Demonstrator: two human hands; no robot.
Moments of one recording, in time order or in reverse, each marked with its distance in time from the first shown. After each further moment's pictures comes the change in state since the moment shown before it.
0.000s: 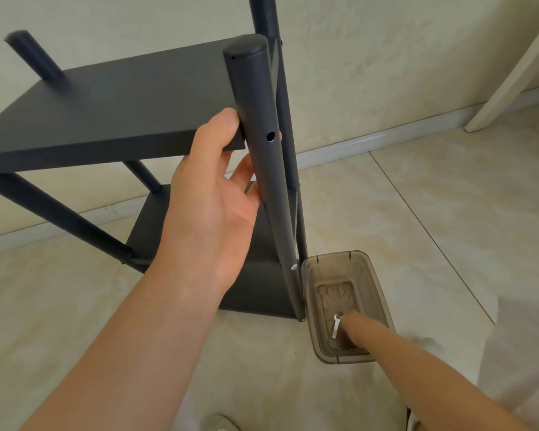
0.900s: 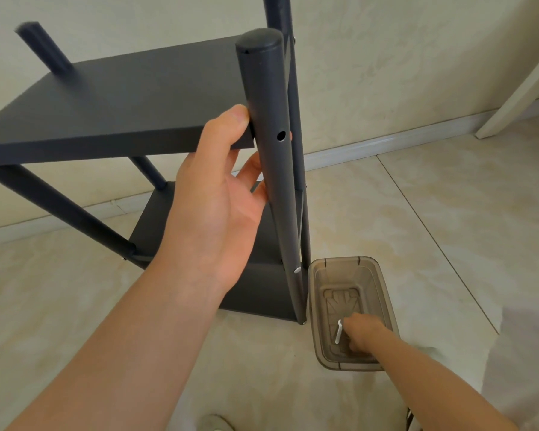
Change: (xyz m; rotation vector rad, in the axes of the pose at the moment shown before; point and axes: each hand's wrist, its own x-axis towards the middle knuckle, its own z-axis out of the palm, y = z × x) left_hand 0.005 -0.003 -0.005 -0.022 -0.052 0.019; right_hand -0.001 0.013 -0.002 -0.315 0.087 -0.116
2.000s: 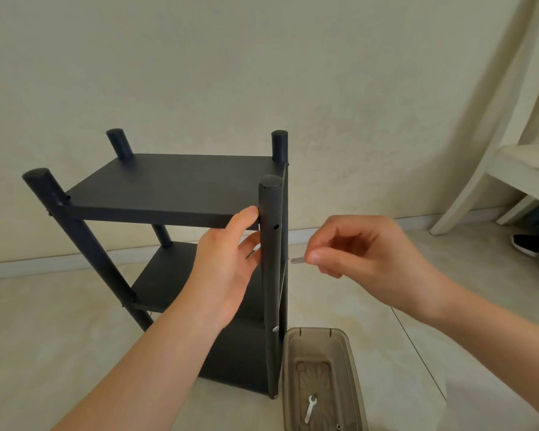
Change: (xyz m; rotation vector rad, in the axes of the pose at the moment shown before) left_hand 0.000 0.008 0.001 0.123 0.107 -0.068; right_hand -0.333 -0.019 -0.270 0.979 0.890 -0.939
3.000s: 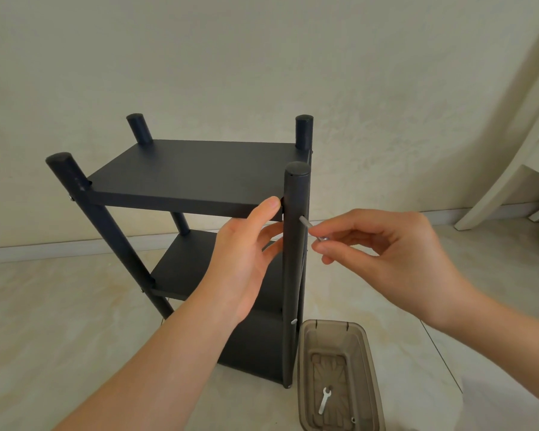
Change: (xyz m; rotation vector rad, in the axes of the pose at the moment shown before) left_hand 0.001 -0.004 -0.008 0.073 -0.032 0.049; right_hand 0.002 0.008 0.018 -0.215 0.176 -0.073
